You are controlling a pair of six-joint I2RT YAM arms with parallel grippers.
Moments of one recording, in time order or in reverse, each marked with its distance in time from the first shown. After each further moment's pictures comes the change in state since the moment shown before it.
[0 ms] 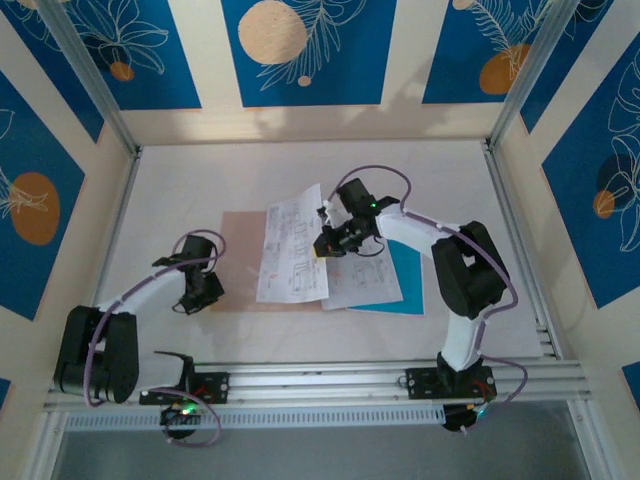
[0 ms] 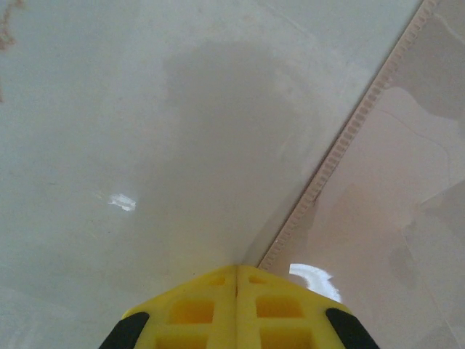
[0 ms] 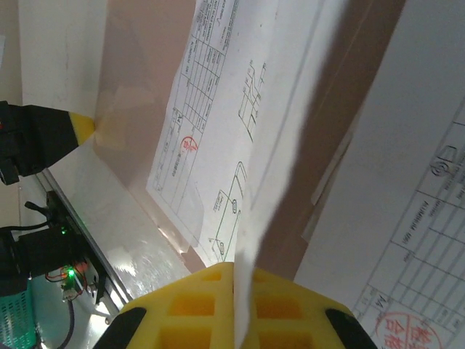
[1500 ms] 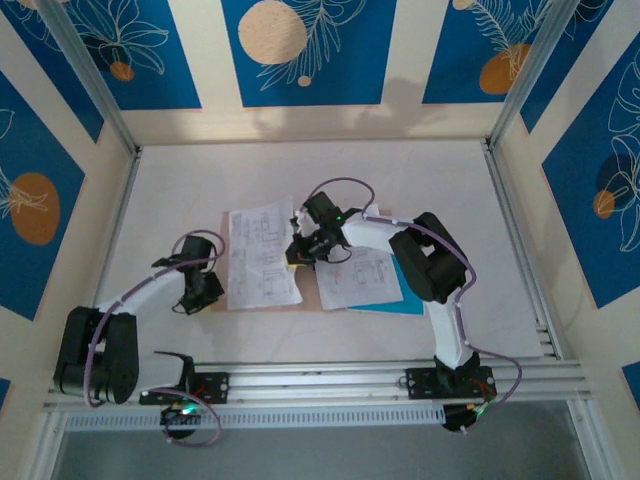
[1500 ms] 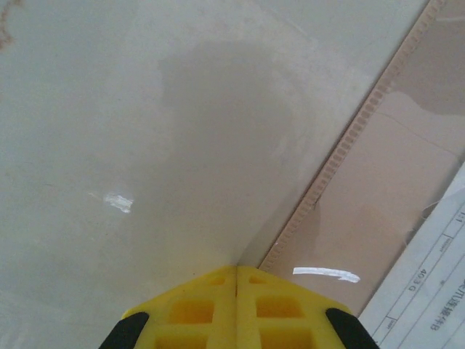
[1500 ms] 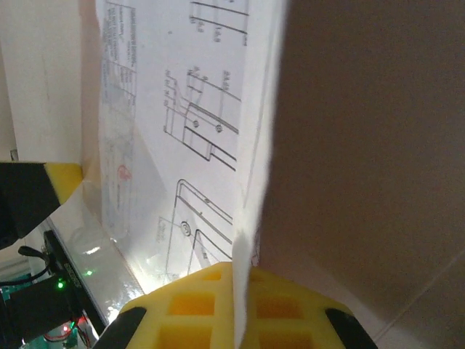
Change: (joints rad) left arm 0.005 -0.004 -0.008 0.014 0.009 -0.011; right arm 0.124 0.233 0.100 0.214 0.030 0.204
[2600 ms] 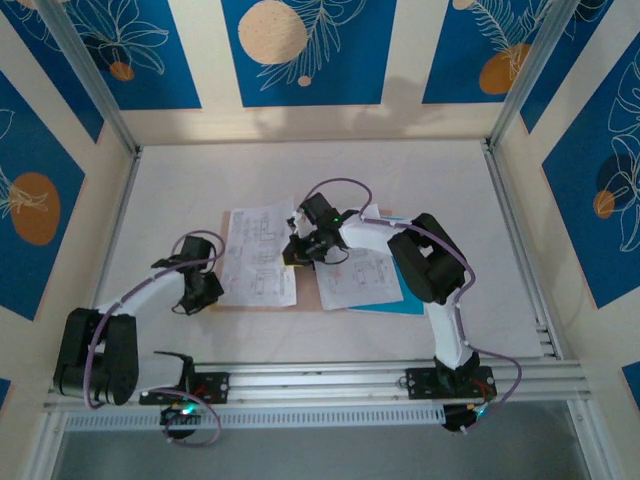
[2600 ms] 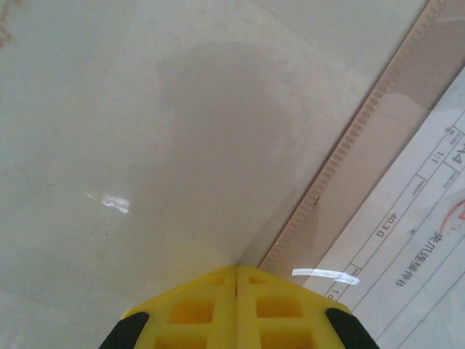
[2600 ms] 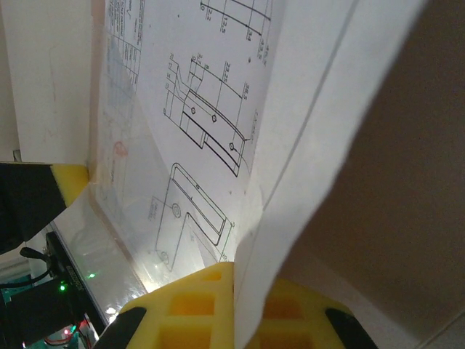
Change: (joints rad) left arm 0.002 -0.006 -0.006 0.005 0.003 0.000; right arm 0.031 0.001 0.004 0.023 0.005 0.014
